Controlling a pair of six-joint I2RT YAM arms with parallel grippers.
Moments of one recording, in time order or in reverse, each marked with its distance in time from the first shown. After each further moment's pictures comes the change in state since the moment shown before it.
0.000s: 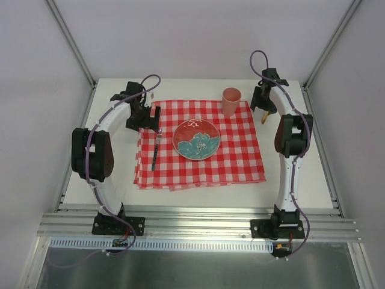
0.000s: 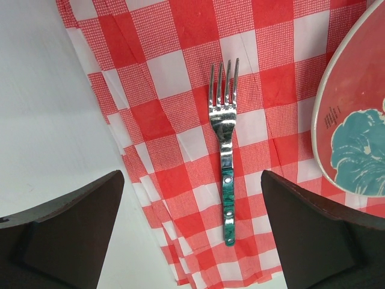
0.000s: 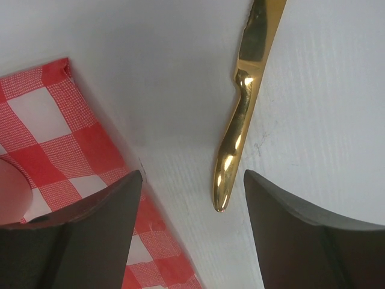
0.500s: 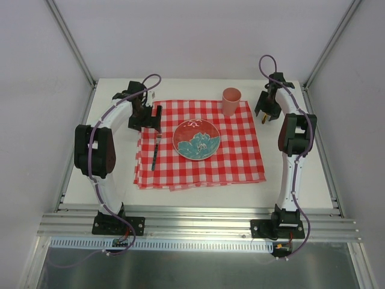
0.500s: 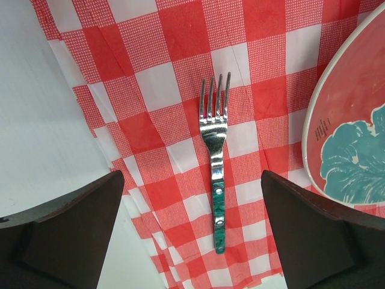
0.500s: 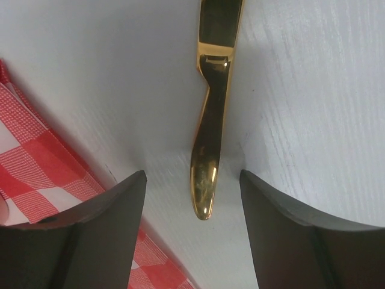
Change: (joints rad) left arm -0.002 0.062 0.048 -0.001 0.040 -0.039; right arm -0.067 0.035 -0.016 -0.036 -0.103 0.082
